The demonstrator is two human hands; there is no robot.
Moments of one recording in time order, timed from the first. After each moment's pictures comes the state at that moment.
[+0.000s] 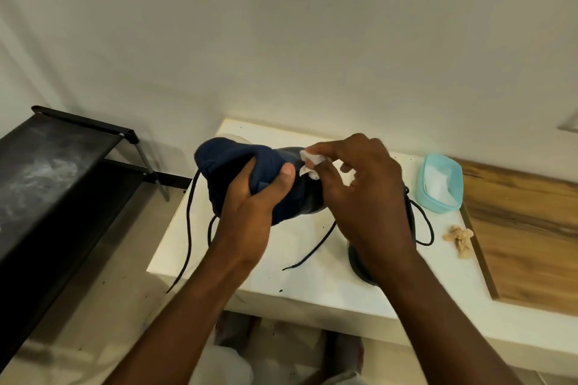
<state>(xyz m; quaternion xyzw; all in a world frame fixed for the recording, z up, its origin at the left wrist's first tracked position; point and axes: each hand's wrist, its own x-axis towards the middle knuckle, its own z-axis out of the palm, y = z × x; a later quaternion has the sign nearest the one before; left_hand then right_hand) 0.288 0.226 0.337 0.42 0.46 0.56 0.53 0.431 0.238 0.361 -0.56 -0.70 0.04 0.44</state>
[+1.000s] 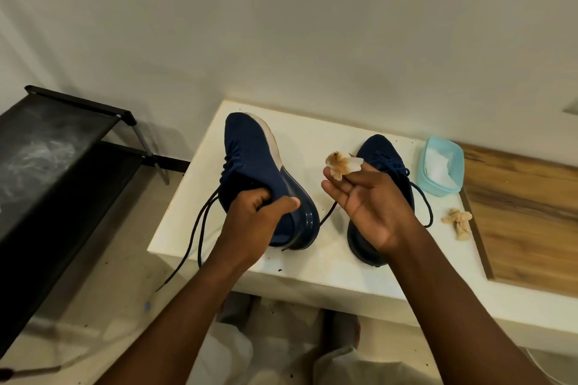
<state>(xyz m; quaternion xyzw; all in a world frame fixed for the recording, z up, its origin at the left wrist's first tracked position) 0.285 0.222 0.275 0.46 0.56 0.44 0.53 0.475 0.252 0.302 -0.43 -0.23 0.68 0.54</state>
